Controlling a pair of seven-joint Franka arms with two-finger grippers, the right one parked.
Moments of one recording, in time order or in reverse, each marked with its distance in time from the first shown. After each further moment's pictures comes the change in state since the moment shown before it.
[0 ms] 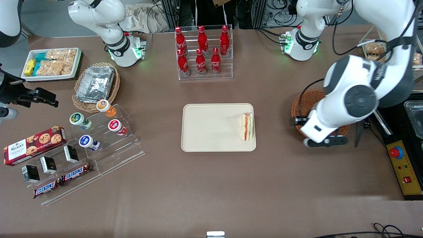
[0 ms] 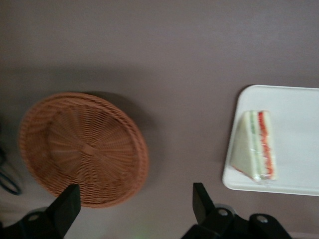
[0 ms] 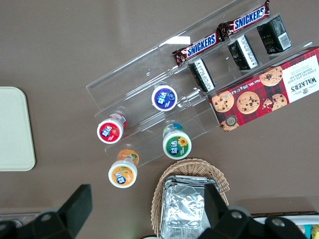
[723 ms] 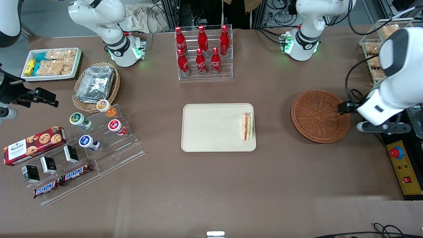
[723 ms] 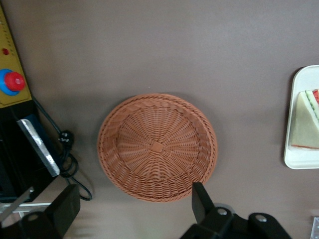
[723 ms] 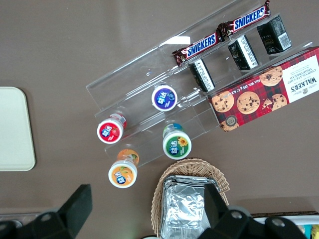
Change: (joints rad) arm -0.129 -0.210 0.394 -0.108 -0.068 0.006 0.401
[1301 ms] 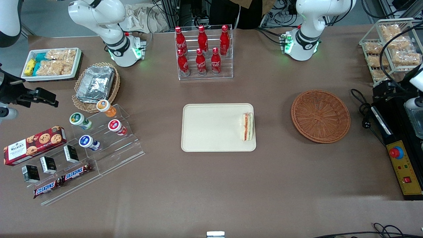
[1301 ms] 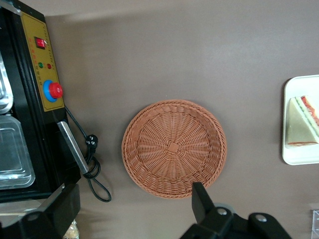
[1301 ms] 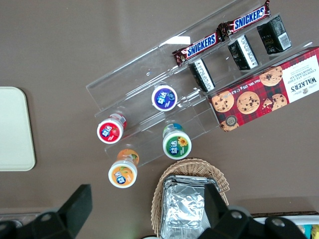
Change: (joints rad) arm 0.000 -0.096 0.099 0.071 -0.030 -0.055 0.111
